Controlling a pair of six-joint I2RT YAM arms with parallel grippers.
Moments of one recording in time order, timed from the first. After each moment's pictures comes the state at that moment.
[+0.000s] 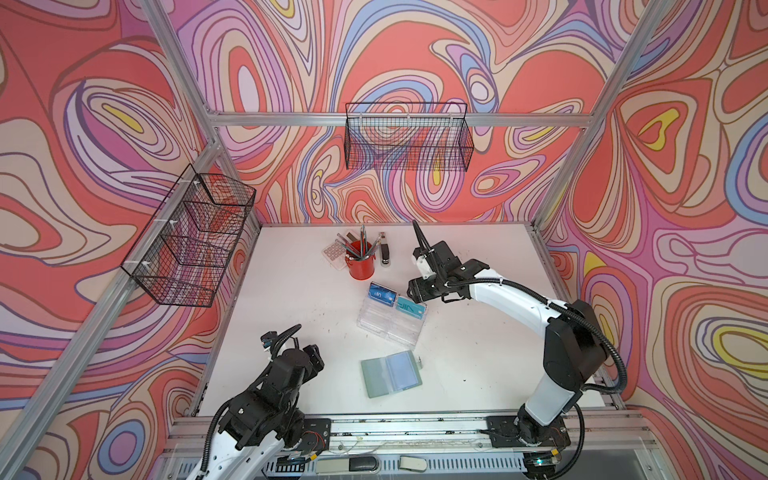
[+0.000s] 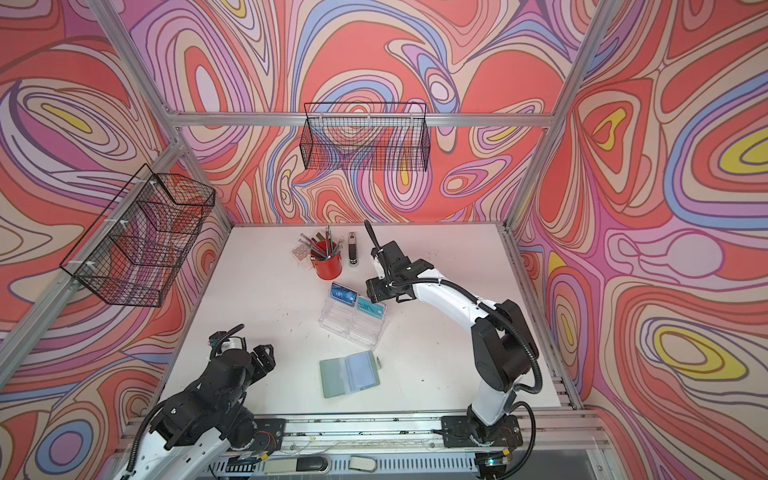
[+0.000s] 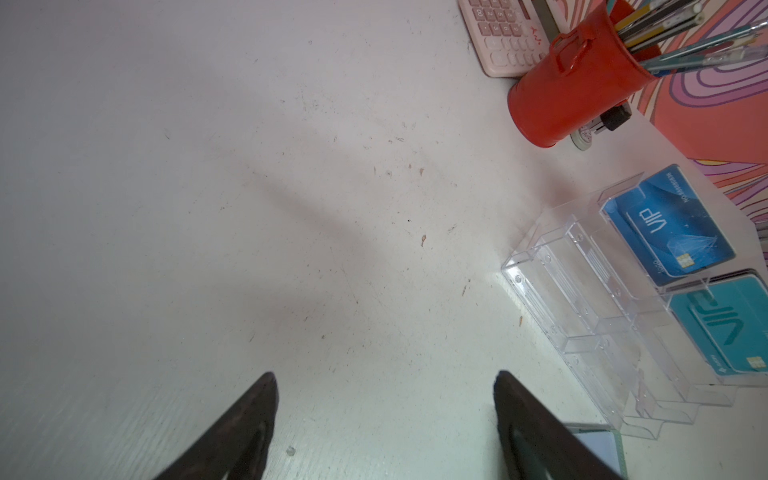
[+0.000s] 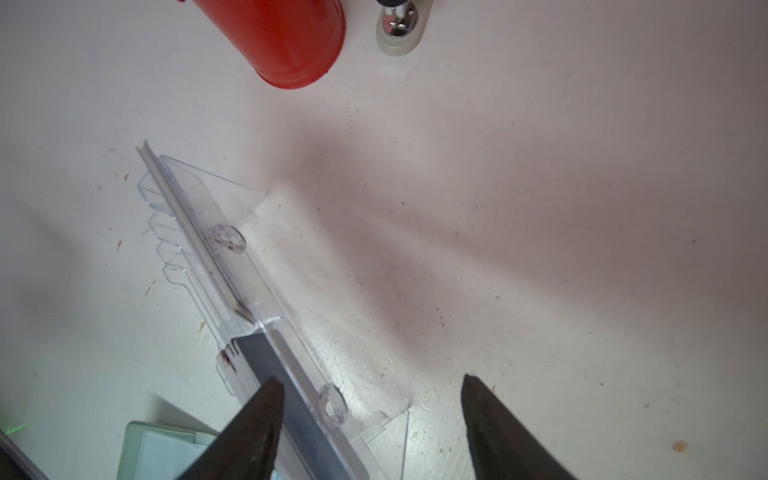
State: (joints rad) left arm -0.55 0.22 0.40 -0.96 -0.42 -0.98; right arm 0.59 1.73 1.36 -0.62 -0.12 0.23
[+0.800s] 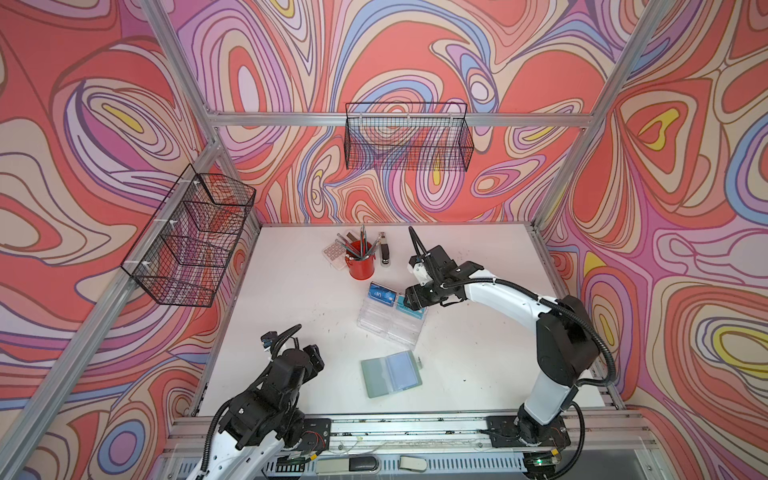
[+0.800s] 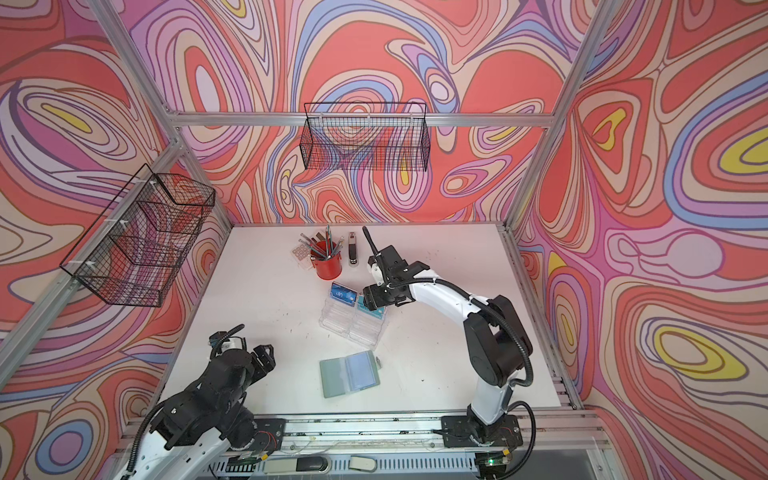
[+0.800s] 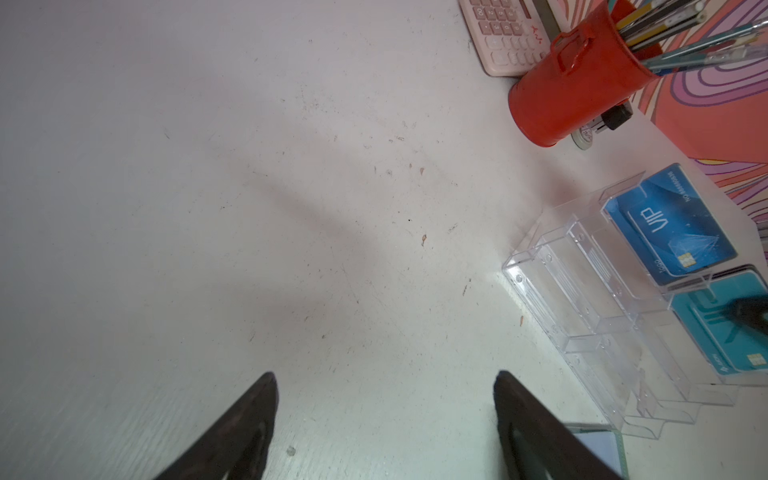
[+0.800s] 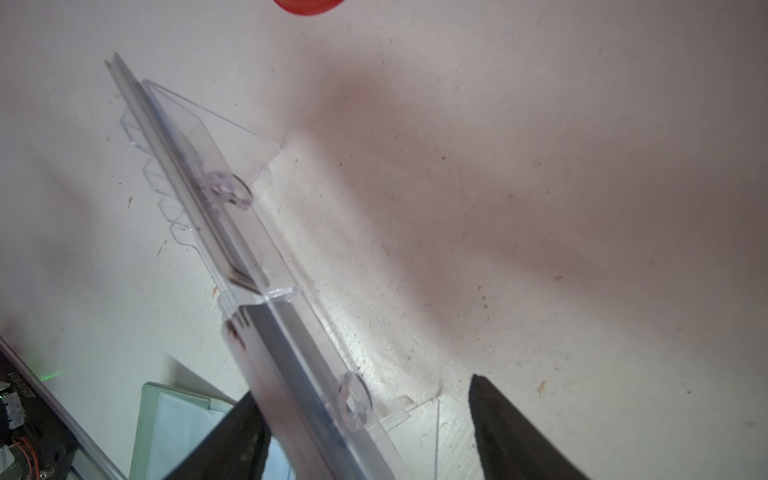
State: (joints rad) left arm -0.55 0.22 0.40 -0.96 -0.41 -0.98; right arm 0.59 1.80 1.34 -0.64 -0.22 0.22
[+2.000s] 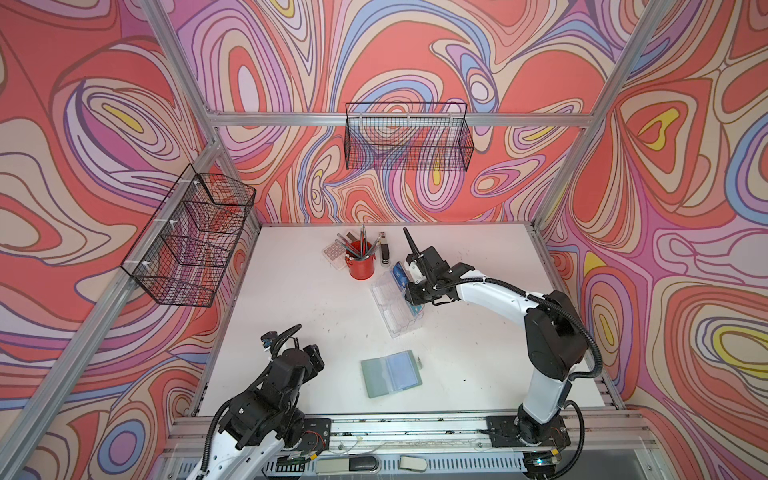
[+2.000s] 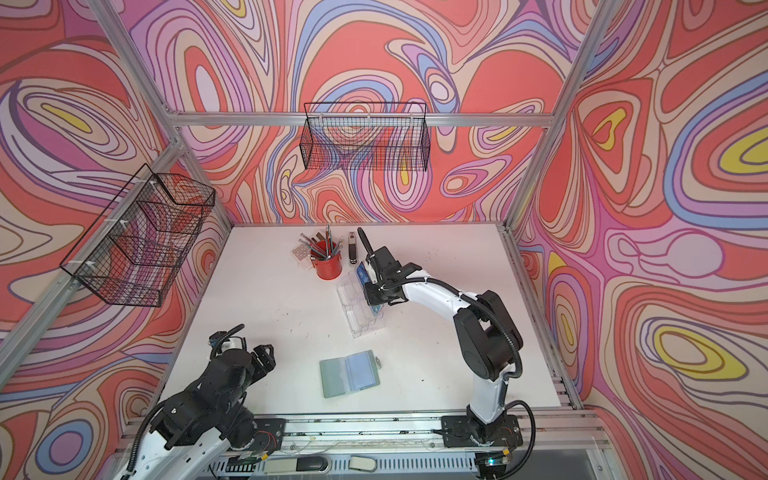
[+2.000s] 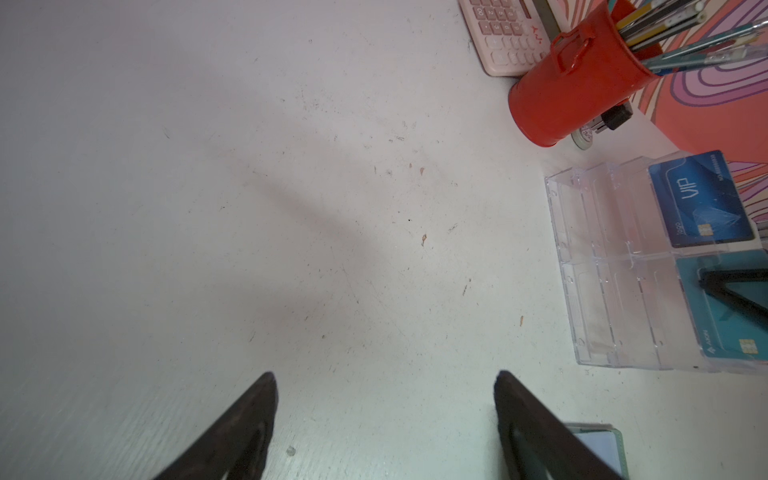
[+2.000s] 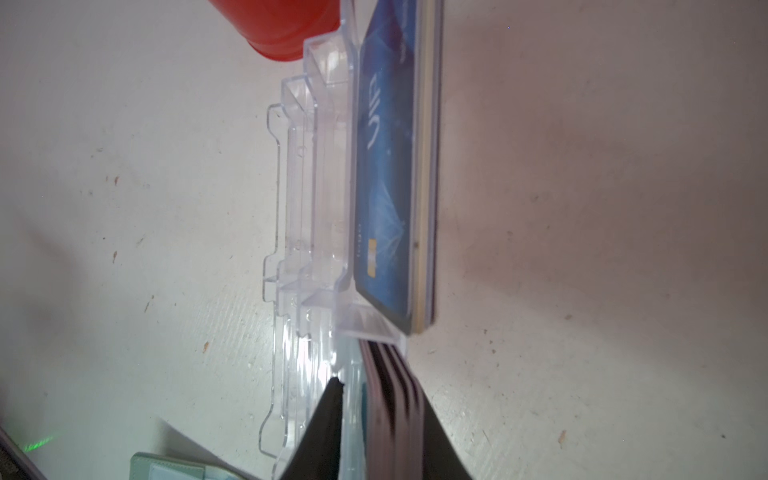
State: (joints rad) left arm -0.55 0.22 0.40 -0.96 -0.41 -0.98; right arm 0.61 1.84 1.36 -0.55 -0.12 0.32
